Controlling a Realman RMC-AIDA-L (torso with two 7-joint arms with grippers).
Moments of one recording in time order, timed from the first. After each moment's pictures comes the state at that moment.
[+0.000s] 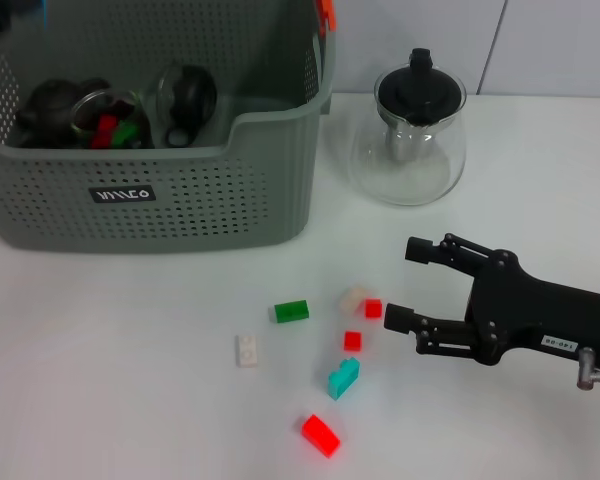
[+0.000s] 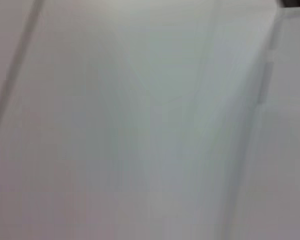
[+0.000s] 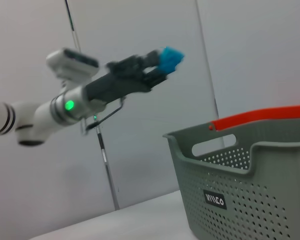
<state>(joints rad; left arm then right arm) -0.53 -1.98 0.15 0.76 1.83 1.84 -1.64 0.42 2.07 -1.05 -0.45 -1.51 -1.59 1.06</state>
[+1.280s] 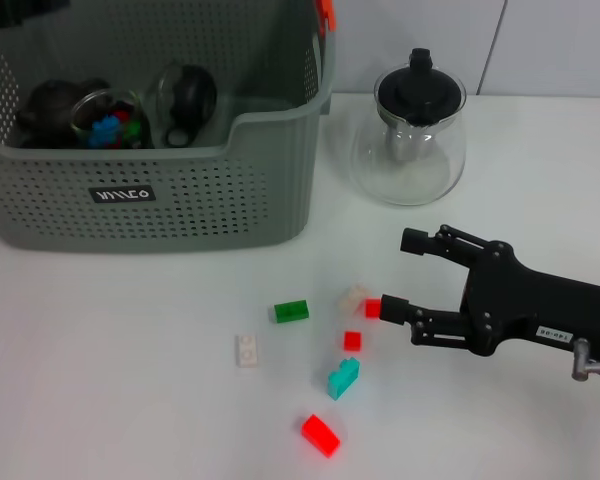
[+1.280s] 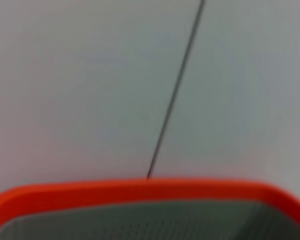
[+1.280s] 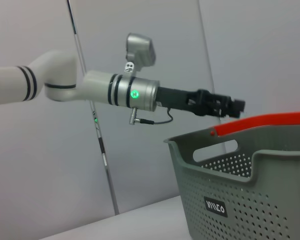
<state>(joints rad) -0.61 -1.99 0.53 1.00 2.08 1.20 -2.06 0.43 2.07 -1.04 -0.45 -1.52 -1.59 1.06</state>
